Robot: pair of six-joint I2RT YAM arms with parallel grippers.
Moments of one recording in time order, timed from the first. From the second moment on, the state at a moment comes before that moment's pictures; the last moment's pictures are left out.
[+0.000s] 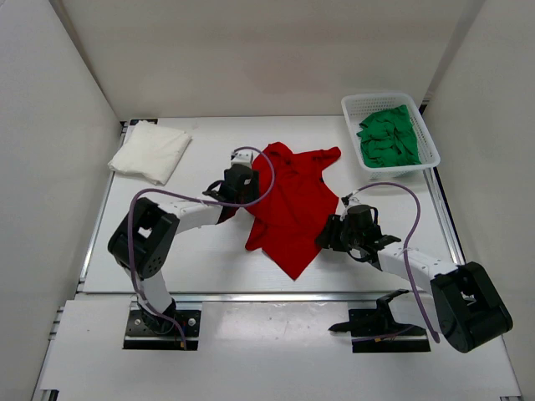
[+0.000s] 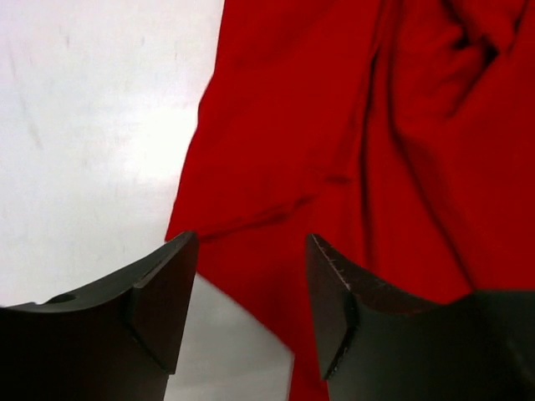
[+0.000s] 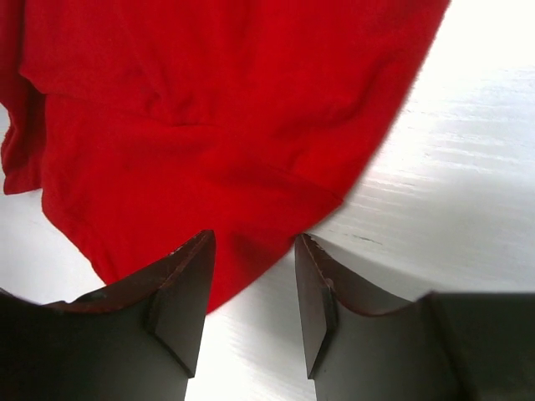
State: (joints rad) left arm -0.60 1.73 0.93 0.17 -0.31 -0.37; right arm 0.40 1.18 0.36 0.06 -0.20 0.54
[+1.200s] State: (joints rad) left arm -0.34 1.88 1.11 0.15 -0.07 -0.44; right arm 0.30 1.32 0.42 0.10 -0.24 0.56
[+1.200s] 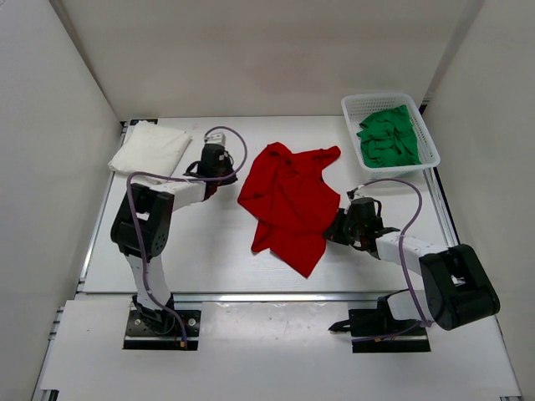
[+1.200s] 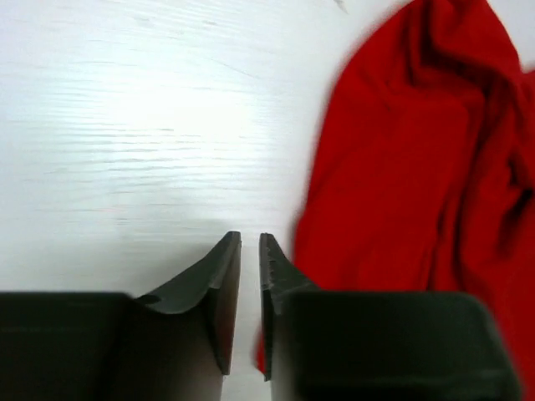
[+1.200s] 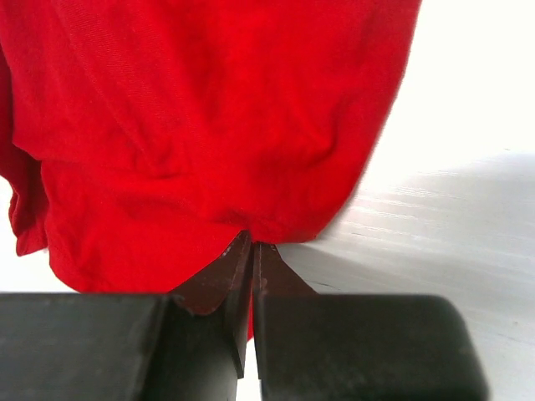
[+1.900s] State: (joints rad) left arm -0.57 2.04 1.28 0.02 -0.16 -0.29; right arm 0.29 1.30 0.40 0.09 -0.26 0.55
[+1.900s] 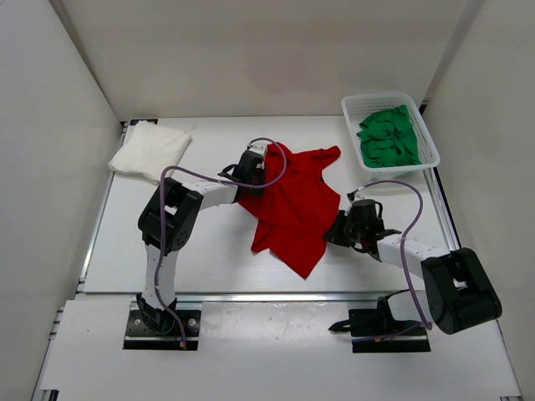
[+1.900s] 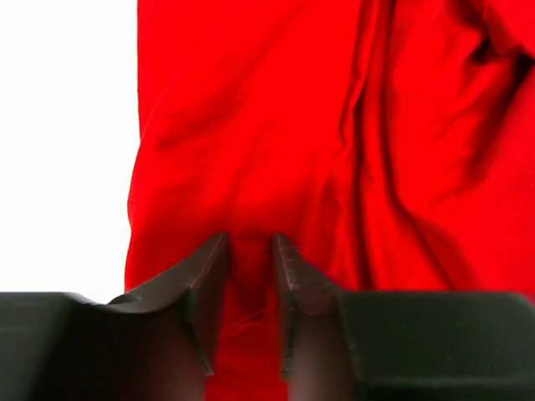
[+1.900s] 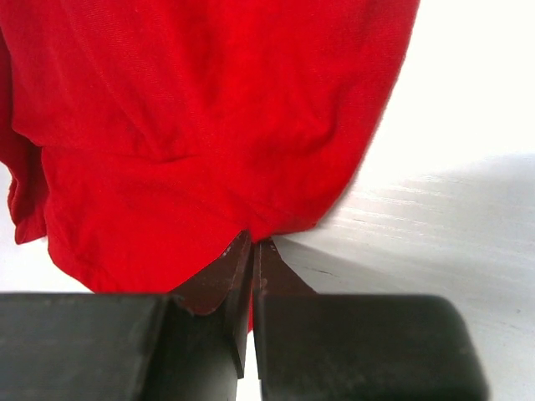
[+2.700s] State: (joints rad) left arm 0.02 1.62 0.66 0.37 0.24 -0.80; right arm 0.16 1.29 0.47 0.06 -0.27 0.55
